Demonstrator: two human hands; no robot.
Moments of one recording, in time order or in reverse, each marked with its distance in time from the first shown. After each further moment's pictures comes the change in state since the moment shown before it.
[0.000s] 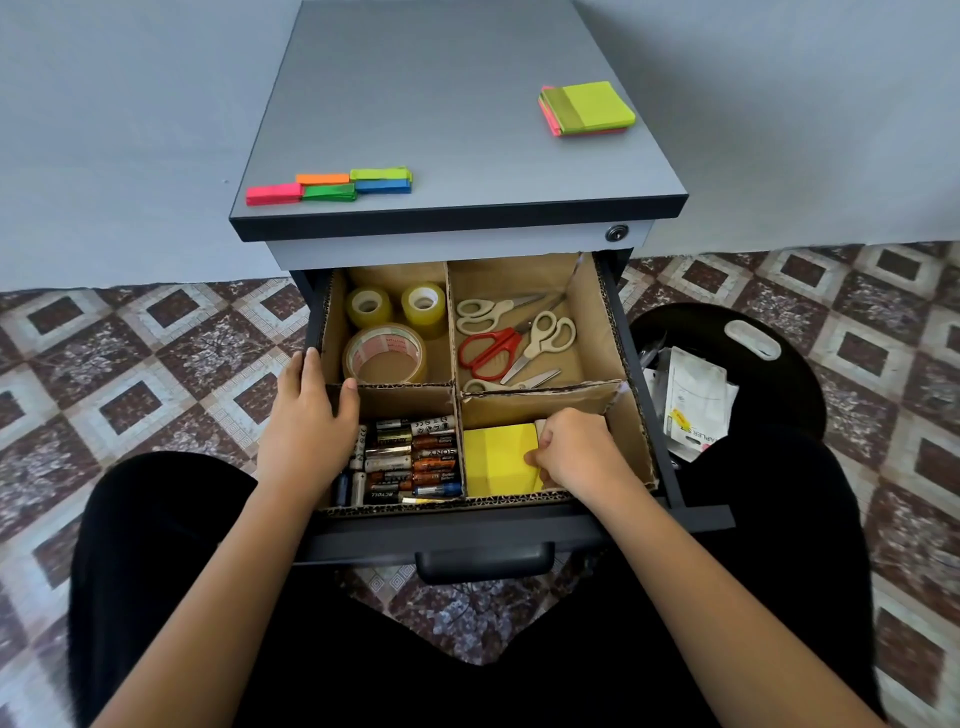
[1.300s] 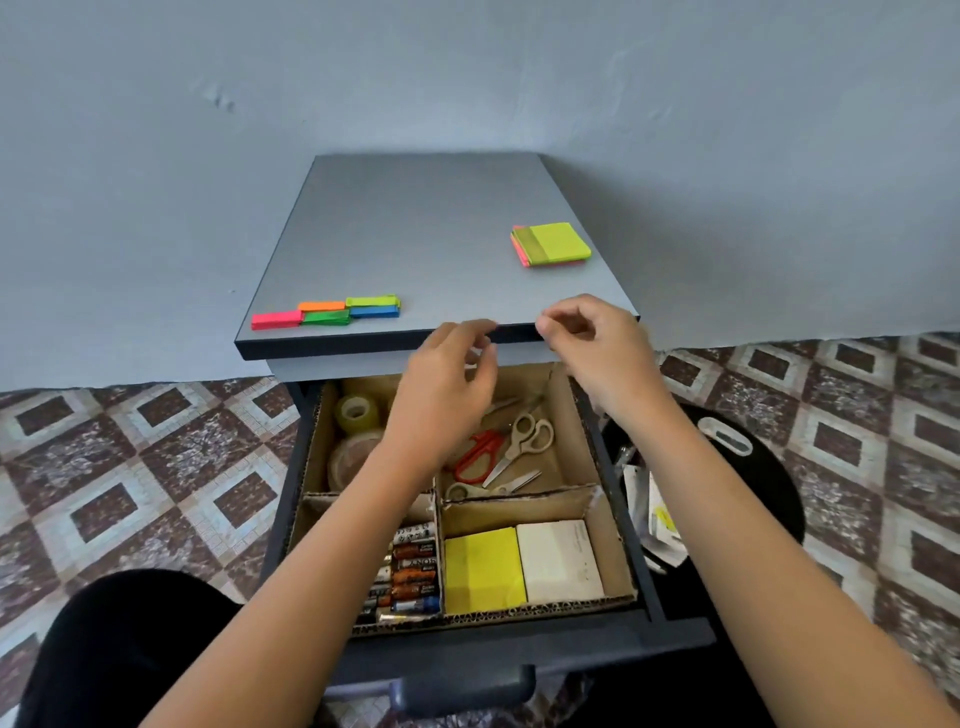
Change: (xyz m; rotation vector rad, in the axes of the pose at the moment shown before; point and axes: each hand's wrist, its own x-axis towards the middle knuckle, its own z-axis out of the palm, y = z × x) left_hand 0.027 0.162 -0.021 -0.355 0.150 0.623; right_hand 0.008 -0.072 -0.148 0.419 0.511 -0.504
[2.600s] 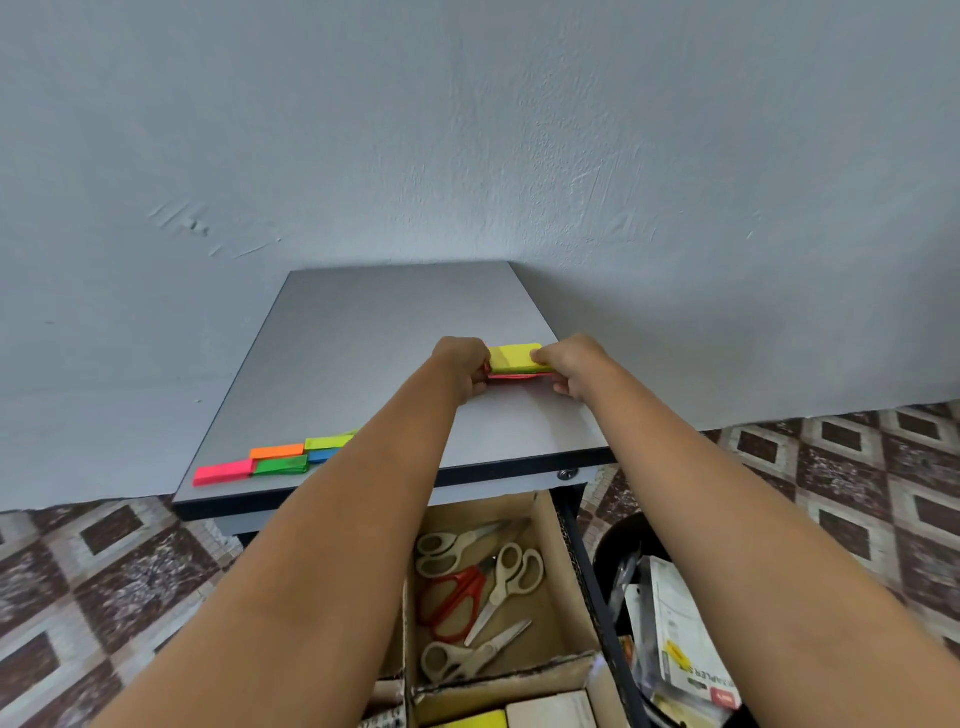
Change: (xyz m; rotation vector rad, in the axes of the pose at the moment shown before) left_hand 0.203 -0.007 0.061 -0.683 -0.149 -0.898; right_hand 0.183 0.024 0.006 0.223 0.004 0.564
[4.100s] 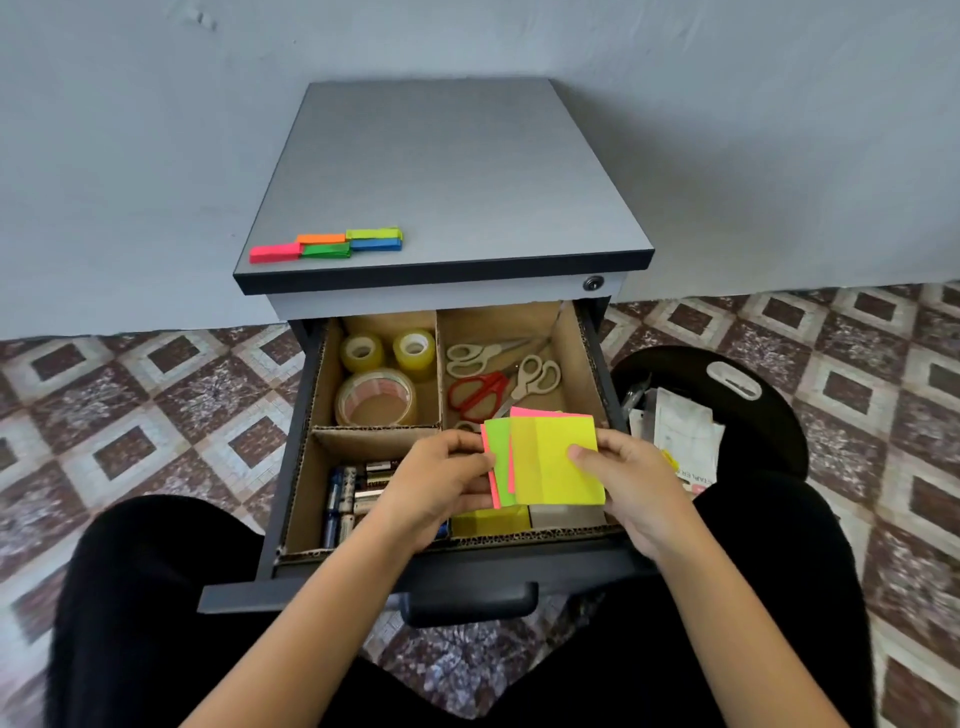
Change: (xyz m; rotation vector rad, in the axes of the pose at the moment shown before) left_hand -0.206 -0.209 -0.092 -0.049 -0.257 -0.159; right_hand -0.232 0.207 -0.020 0.163 -0.231 0.081
